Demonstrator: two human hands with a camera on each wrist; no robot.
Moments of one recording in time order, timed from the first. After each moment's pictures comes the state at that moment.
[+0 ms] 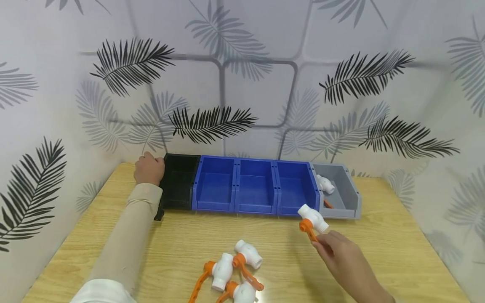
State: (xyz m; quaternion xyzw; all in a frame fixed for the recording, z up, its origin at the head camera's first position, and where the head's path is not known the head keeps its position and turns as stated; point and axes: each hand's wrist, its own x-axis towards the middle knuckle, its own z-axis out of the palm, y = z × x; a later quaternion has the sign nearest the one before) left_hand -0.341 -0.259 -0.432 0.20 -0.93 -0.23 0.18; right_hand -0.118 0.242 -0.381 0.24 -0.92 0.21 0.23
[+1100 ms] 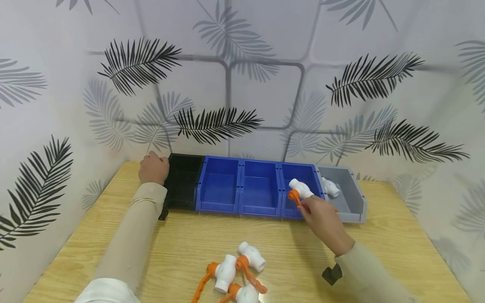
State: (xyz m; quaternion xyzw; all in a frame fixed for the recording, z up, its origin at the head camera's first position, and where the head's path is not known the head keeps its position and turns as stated) left_hand -0.340 -0.257 -0.429 0.20 -0.93 -0.23 0.19; right_hand -0.223 0.214 -0.394 0.22 -0.95 0.17 0.15
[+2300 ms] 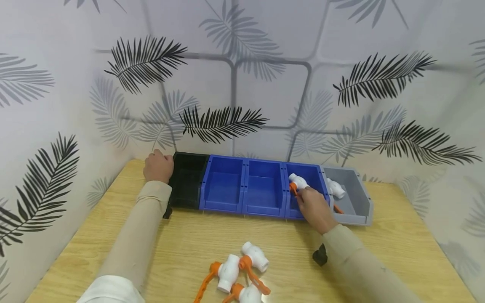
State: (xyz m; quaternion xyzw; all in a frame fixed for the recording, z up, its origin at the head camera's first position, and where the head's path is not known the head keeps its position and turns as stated) left_hand -0.342 -0.259 -0.432 0.20 -0.93 -0.22 0.21; right_hand -0.280 0.203 -0.434 0.20 -0.96 0.17 0.13
